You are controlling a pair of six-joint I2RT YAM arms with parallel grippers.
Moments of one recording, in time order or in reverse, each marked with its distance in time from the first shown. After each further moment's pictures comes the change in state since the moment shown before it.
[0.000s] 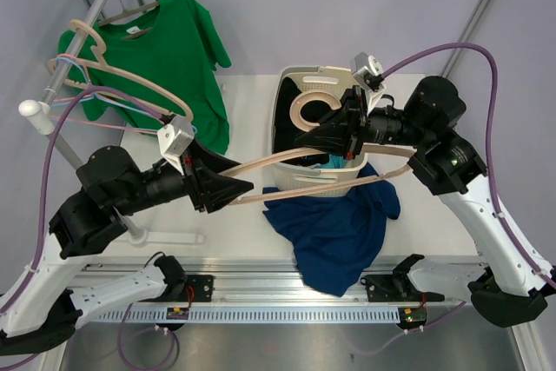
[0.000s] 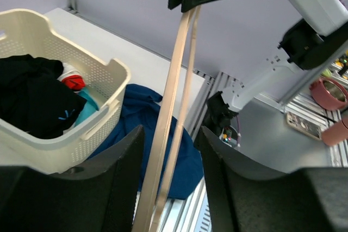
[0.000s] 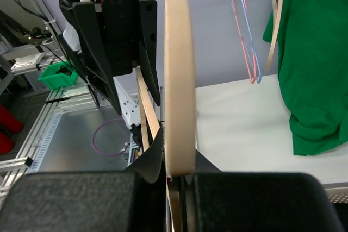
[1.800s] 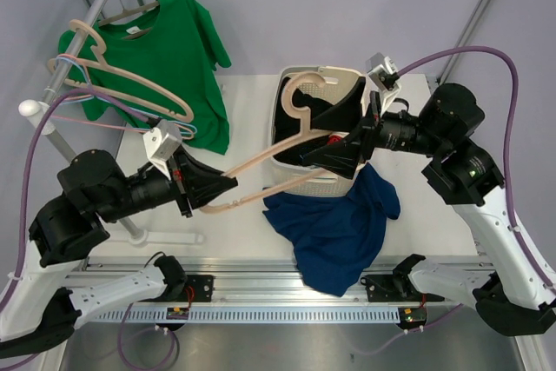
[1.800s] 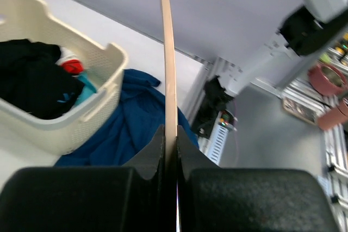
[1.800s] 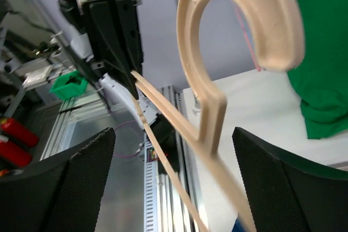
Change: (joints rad) left arm -0.010 -0.011 0.087 -0.155 0.015 0.019; right arm -0.003 -0.058 0.019 -0.094 0.039 0.083
